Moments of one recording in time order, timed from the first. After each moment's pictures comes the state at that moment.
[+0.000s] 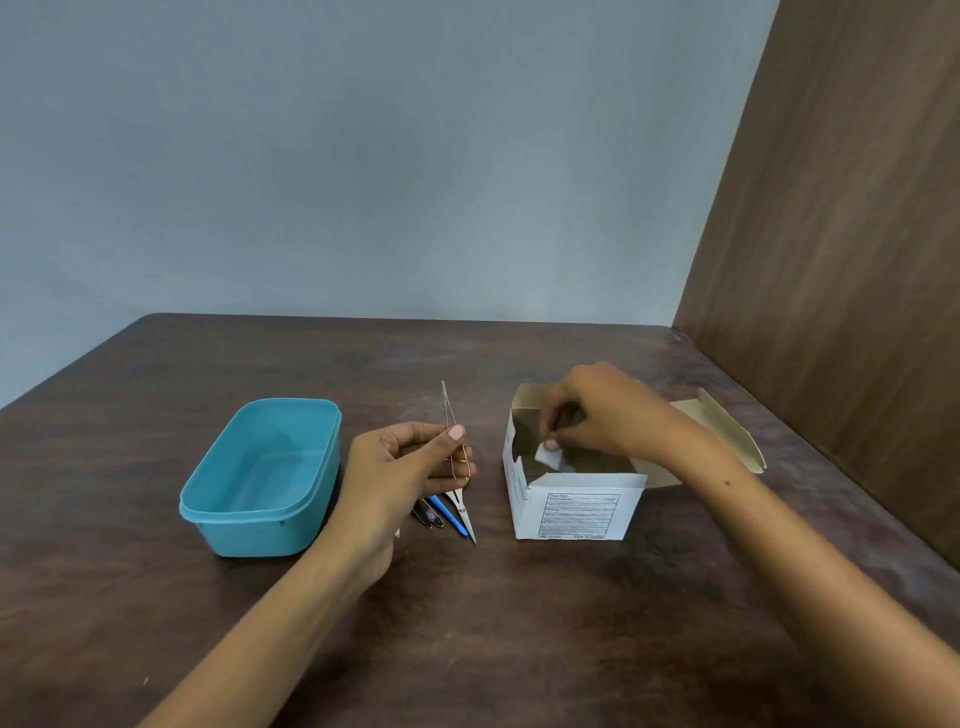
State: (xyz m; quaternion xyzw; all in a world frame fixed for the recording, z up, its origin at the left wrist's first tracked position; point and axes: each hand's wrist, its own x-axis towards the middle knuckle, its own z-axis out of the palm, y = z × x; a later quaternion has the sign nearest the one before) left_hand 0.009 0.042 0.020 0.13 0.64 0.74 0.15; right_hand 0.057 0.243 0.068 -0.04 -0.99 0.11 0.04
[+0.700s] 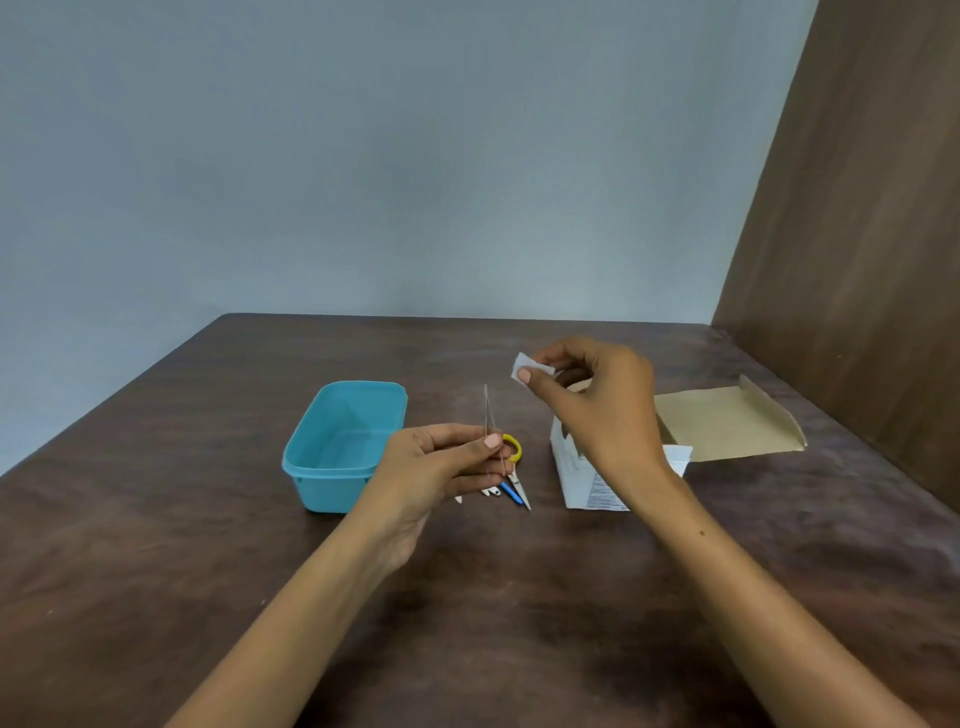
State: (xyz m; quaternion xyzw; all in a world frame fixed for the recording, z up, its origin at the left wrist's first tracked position) left_hand 0.028 -0.002 0.027 0.15 0.60 0.75 0.24; right_hand 0.070 0.155 0.055 -0.08 -0.84 0.36 0.40
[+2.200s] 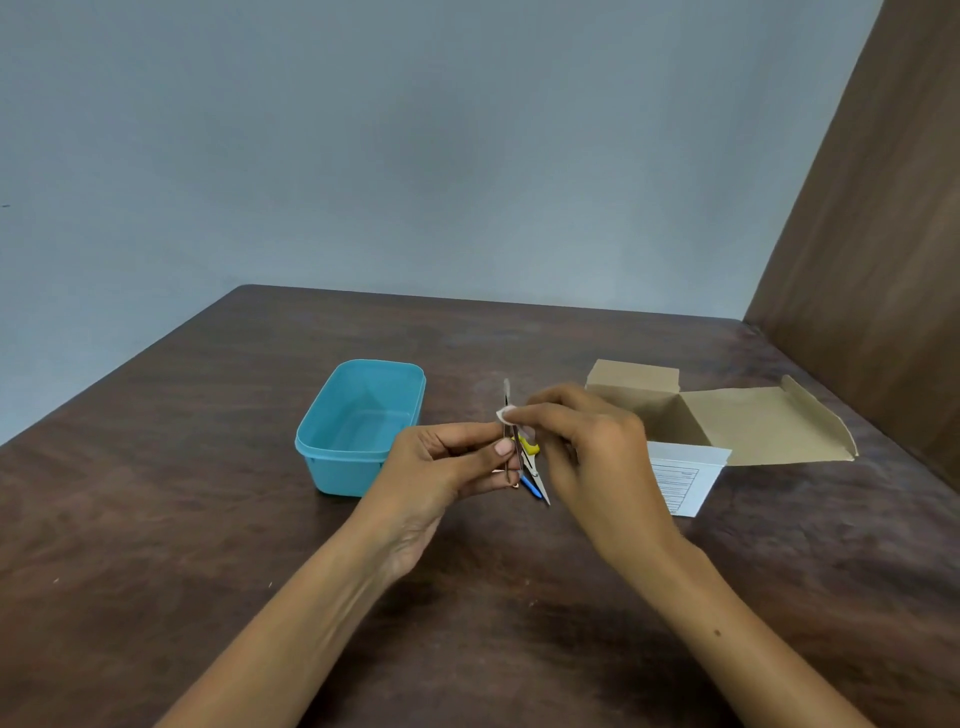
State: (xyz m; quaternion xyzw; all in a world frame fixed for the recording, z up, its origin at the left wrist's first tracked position) left_hand 0.029 -0.012 0.016 0.16 0.57 0.77 0.23; right_hand 0.081 0.132 0.017 0.07 -0.89 0.21 0.40
